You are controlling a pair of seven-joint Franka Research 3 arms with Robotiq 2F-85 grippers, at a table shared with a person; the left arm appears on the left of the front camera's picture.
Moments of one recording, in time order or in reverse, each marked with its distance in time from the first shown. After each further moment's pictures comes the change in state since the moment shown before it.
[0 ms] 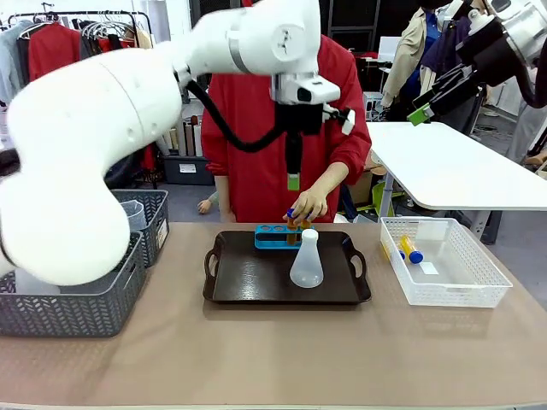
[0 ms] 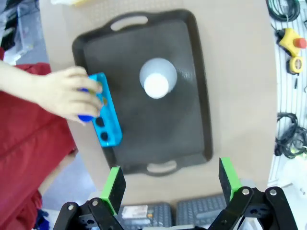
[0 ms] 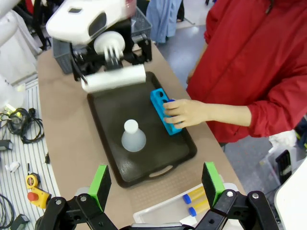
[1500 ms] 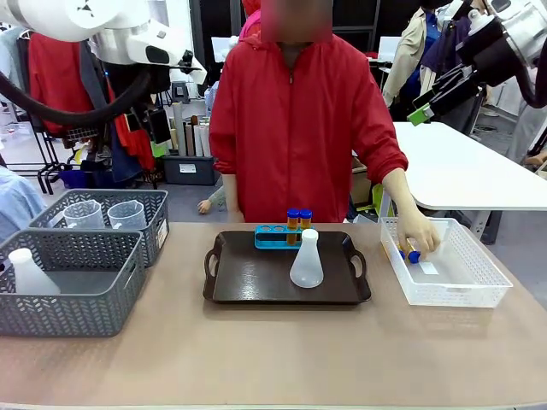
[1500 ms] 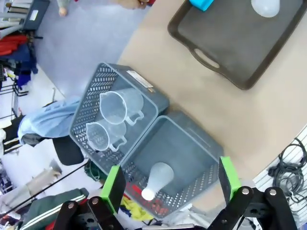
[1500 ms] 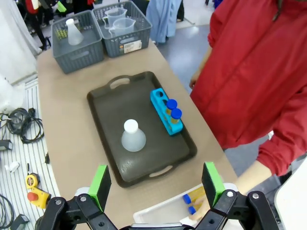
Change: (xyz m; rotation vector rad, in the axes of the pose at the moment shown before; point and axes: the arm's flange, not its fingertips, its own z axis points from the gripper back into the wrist) left arm -0.241 -0.118 0.084 0.403 0.009 0.771; right arm 0.000 0.000 0.000 -0.001 0.001 0.000
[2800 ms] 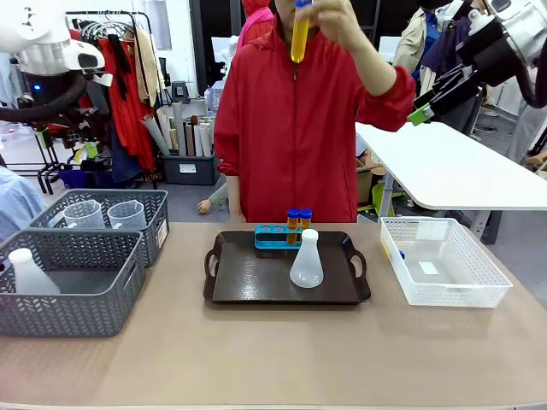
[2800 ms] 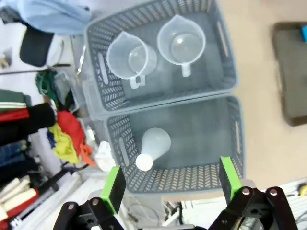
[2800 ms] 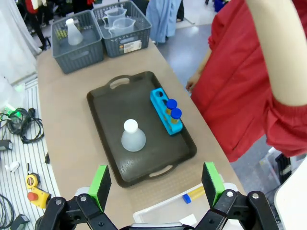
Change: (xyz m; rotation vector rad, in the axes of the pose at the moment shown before) left arm -0.098 0.153 -0.070 -0.033 0.163 0.723; right arm 0.000 0.000 0.000 -0.001 0.000 0.000
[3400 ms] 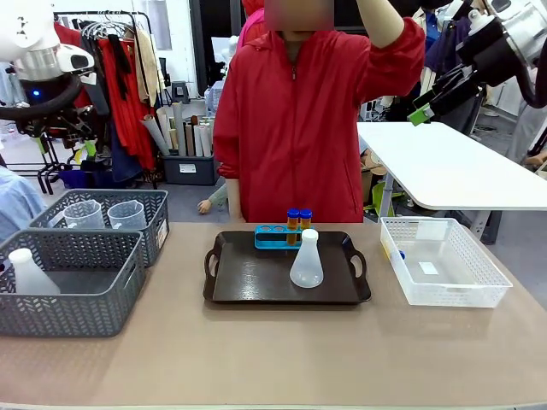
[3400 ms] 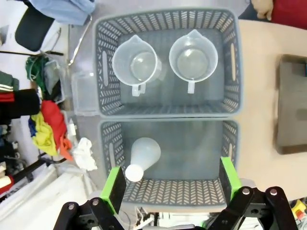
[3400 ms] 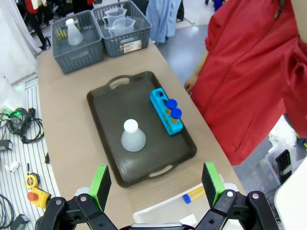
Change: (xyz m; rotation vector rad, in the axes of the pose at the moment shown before) left arm 0.013 0.019 -0.017 -0.042 -0.027 0.171; right arm 0.000 0.000 0.000 0.000 0.000 0.000
